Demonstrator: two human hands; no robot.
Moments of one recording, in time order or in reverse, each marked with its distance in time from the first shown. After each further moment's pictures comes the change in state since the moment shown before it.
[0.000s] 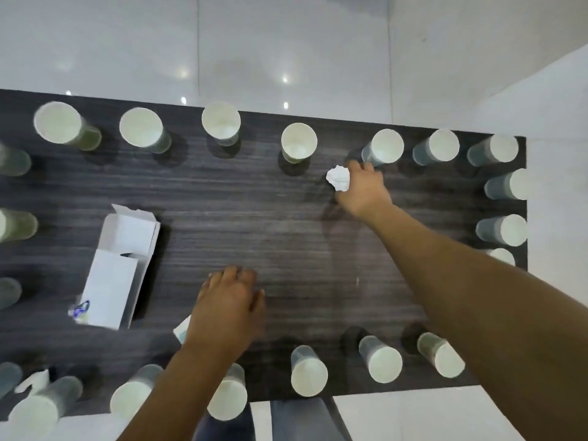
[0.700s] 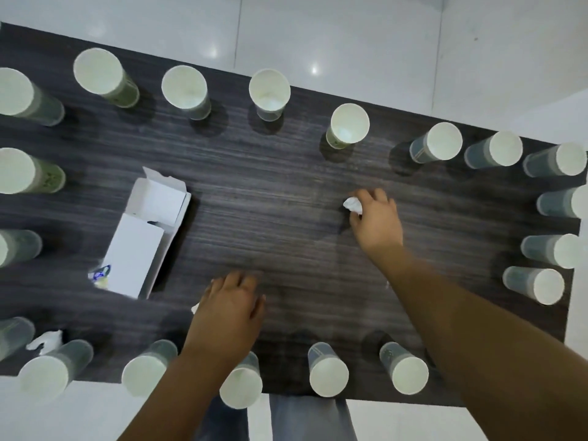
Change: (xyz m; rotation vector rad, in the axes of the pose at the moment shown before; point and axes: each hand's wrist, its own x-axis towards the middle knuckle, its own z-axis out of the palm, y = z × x) left_hand -0.021 -0.054 0.032 -0.088 0.010 -0.099; right_hand -0.039 -0.015 0.073 -0.074 0.079 -0.127
